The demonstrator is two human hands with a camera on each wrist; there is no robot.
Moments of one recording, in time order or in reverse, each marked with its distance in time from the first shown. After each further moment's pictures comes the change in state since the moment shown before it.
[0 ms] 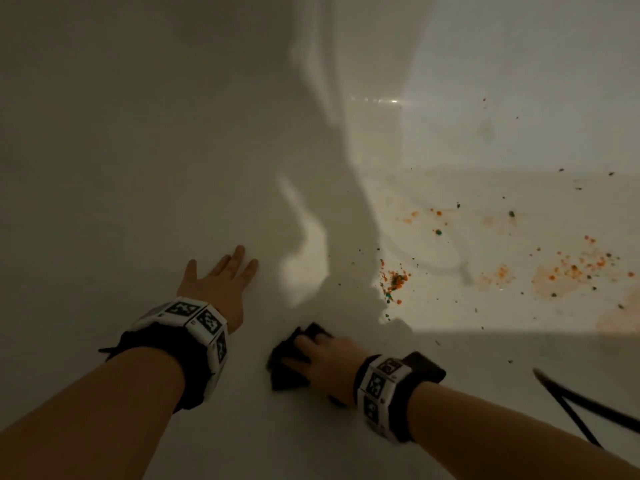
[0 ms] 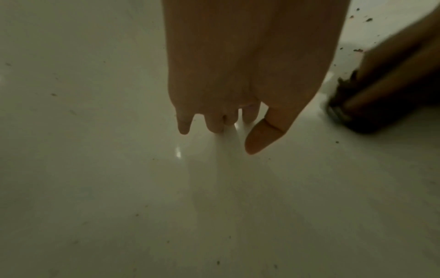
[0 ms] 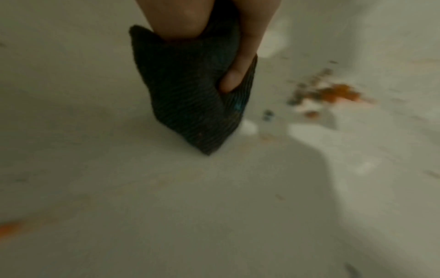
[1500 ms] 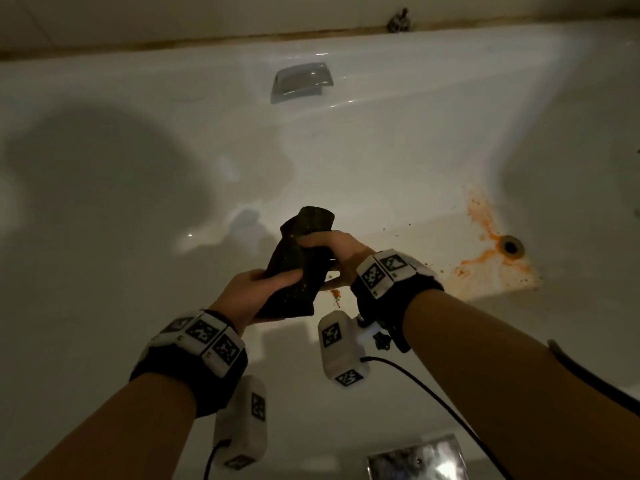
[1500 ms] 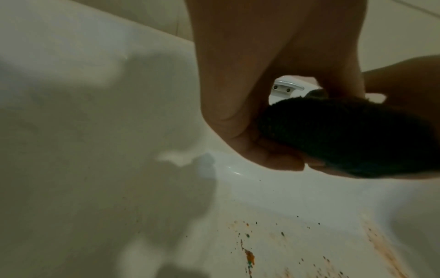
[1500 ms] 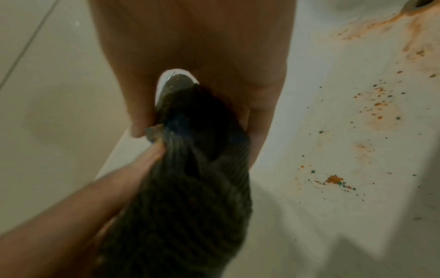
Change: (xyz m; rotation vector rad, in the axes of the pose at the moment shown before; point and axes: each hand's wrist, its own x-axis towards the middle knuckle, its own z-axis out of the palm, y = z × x) left_hand -0.310 0.111 -0.102 -1.495 0.263 0.322; right_hand -0.300 -0.079 -0.182 1.687 0.811 0.469
